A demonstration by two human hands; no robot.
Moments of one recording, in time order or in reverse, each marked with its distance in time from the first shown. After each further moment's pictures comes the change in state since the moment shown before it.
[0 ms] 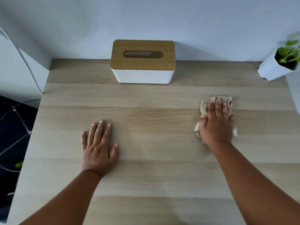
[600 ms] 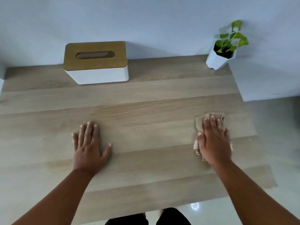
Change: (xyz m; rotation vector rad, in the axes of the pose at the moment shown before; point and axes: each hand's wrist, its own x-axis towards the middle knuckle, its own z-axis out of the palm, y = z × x) left_hand -0.008 0.099 0.005 -0.049 -0.077 0.033; right_hand -0.096 0.159 0.006 -0.027 0.014 0.034
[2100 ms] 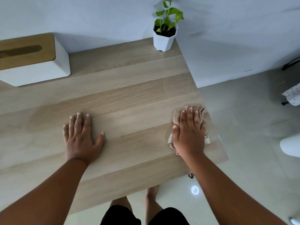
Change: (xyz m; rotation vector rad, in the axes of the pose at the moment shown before) left_hand 0.006 0.152 0.057 0.075 0.055 0.061; right_hand -0.030 0.097 0.010 0.094 0.062 0.066
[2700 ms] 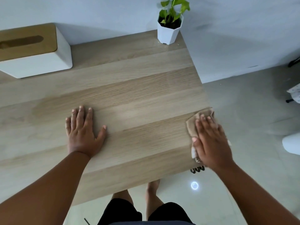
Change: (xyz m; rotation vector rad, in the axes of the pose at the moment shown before) left_hand 0.000 -0.003 0.003 -0.005 0.020 -0.003; right_hand -0.040 0.085 -0.006 -0.022 -0.058 -0.253
